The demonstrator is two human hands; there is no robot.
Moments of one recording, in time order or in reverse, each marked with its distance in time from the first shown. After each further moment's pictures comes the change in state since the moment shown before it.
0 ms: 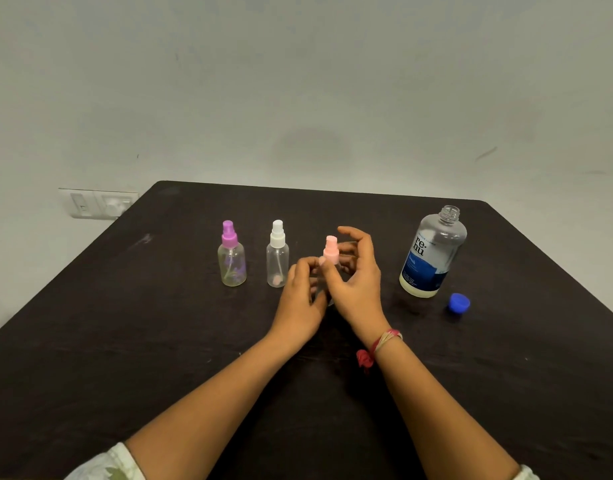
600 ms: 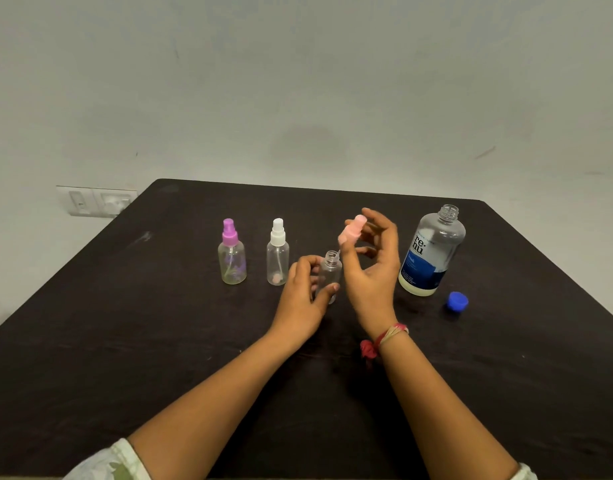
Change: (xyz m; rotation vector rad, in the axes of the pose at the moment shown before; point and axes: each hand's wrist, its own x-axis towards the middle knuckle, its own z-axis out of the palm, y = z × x) left_hand -0.001 0.001 0.002 -0.066 0.012 -0.004; right_hand 0.004 -0.015 -0.007 0.047 0.225 -0.131
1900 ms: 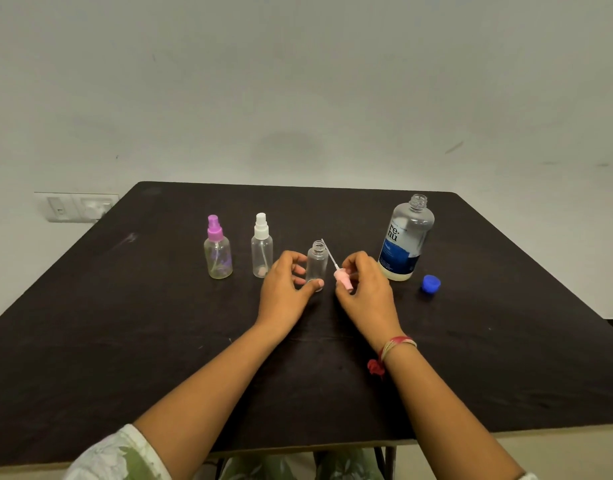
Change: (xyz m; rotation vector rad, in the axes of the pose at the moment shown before) left_hand -0.002 0.004 -0.004 0.205 0.044 -0.083; right_hand -0.027 0.024 -0.044 -0.589 -0.303 0.160
